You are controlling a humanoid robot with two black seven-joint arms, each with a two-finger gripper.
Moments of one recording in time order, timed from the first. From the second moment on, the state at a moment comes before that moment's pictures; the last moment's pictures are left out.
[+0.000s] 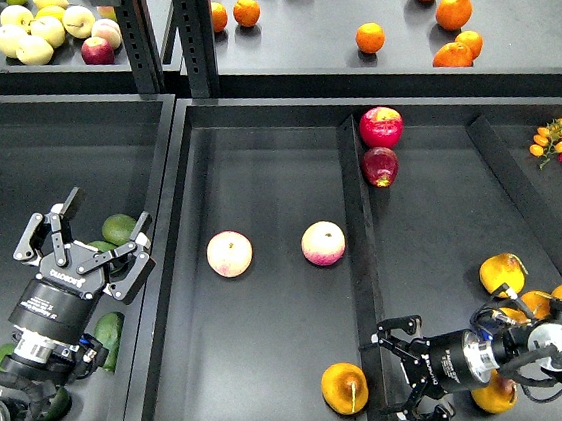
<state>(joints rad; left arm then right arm) 0.13 0.00 -1.48 -1.39 -0.32 -0.49 0.49 0.49 -0.44 0.31 0.94 0.01 0.50 -0.49</state>
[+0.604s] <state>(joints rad) 0.13 0.00 -1.47 -1.39 -0.32 -0.49 0.49 0.49 -0.35 0.31 0.86 0.01 0.50 -0.49</state>
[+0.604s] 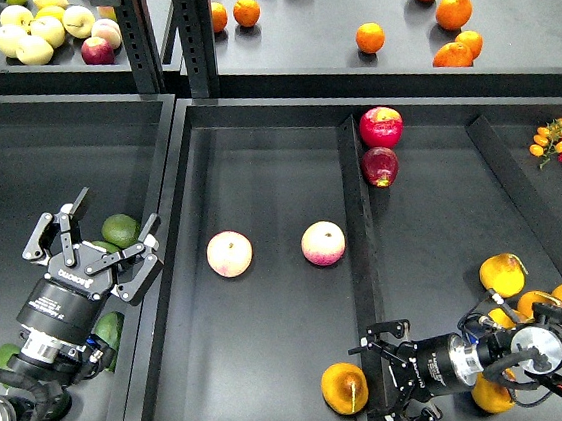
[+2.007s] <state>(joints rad) 0.14 0.00 -1.47 -1.39 -0.32 -0.49 0.49 0.46 -0.25 0.33 0.80 0.06 0.47 -0.49</state>
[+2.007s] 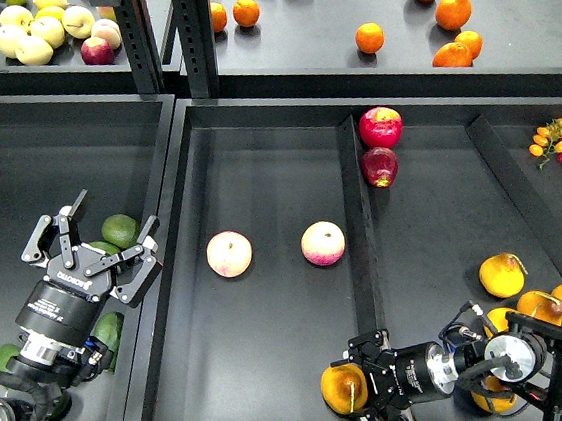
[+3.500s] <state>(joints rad) 0.13 0.00 -1.45 -1.39 -0.32 -0.49 0.49 0.26 -0.74 0.54 1.14 0.20 0.48 -0.49</state>
